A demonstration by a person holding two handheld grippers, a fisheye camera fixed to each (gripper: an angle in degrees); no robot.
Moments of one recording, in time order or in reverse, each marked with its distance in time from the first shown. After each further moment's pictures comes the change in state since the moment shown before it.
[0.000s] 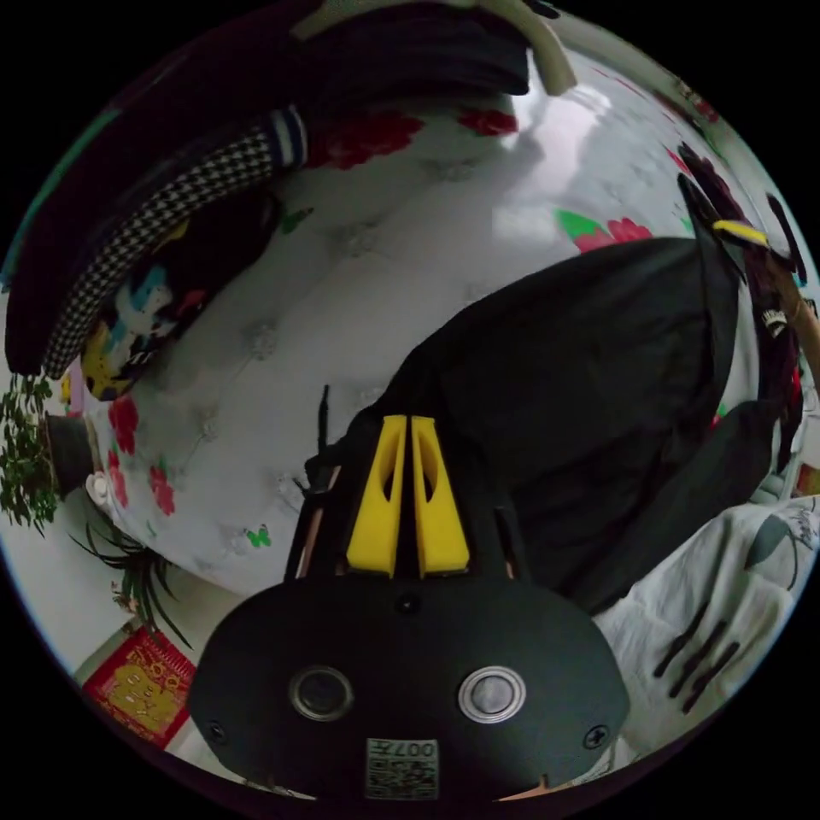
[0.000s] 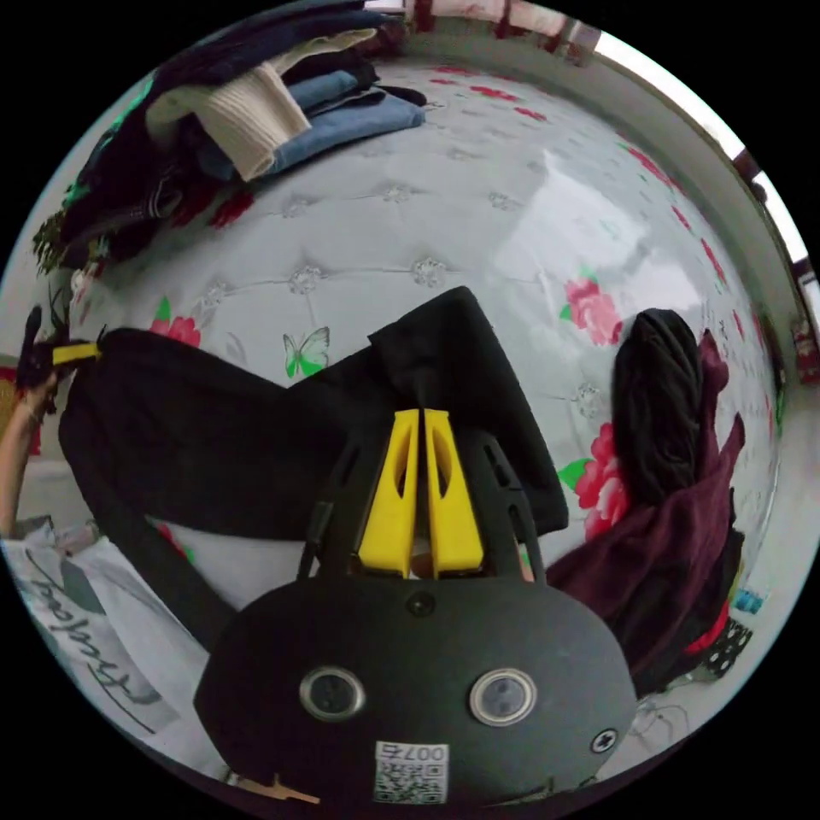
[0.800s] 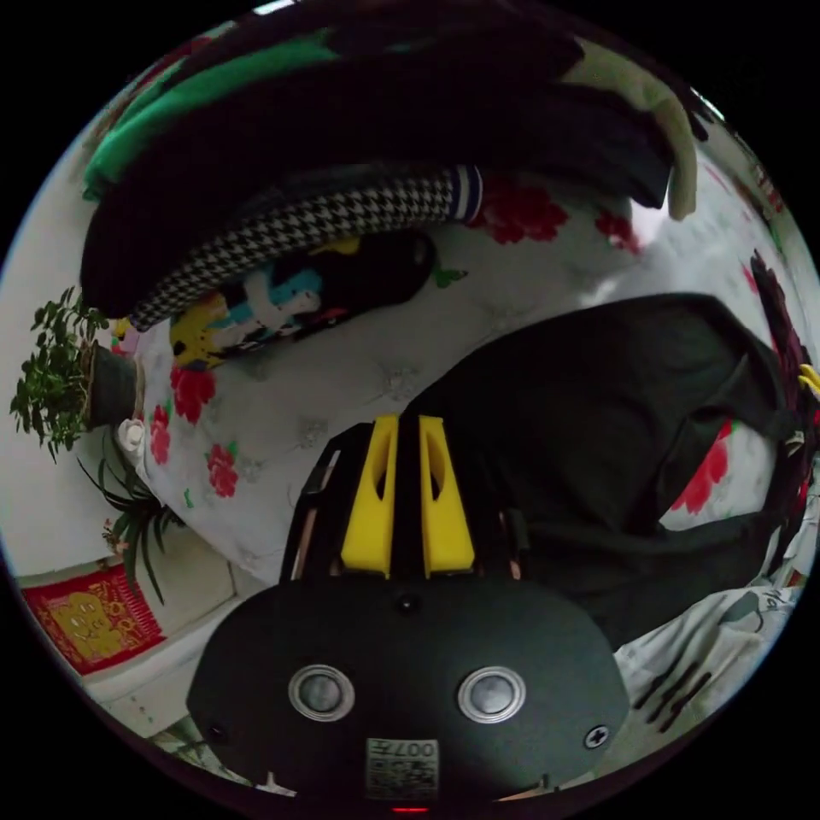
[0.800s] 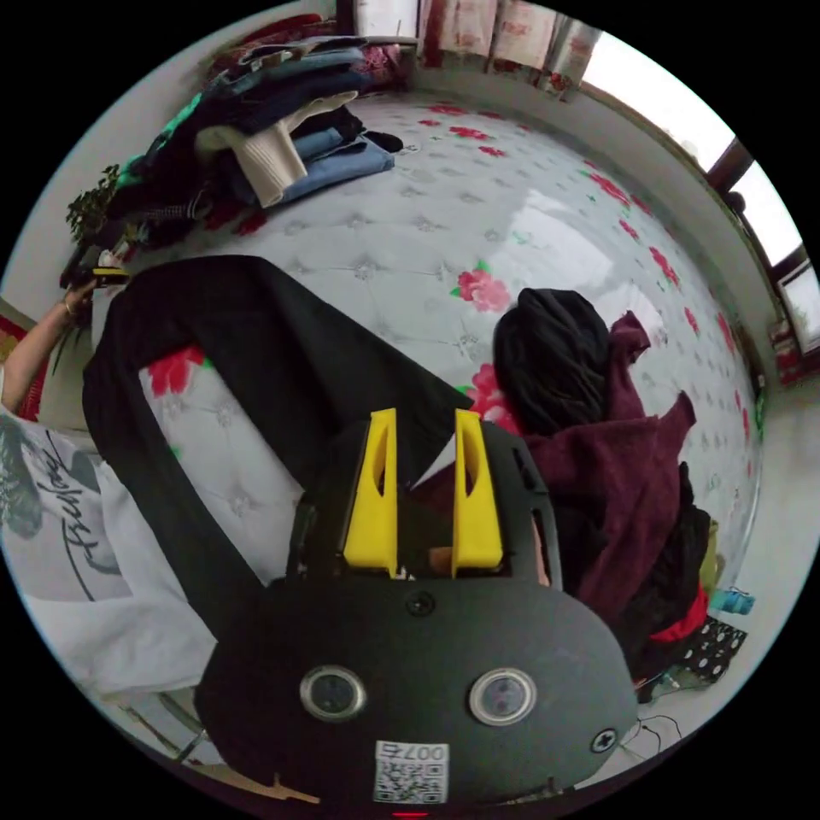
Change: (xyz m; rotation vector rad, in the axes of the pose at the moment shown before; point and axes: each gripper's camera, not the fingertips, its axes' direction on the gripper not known) left arm -0.068 -0.023 -0.053 0.148 -0.109 -0.239; right arm 0.020 0.055 -0.108 0.089 -0.007 -0.017
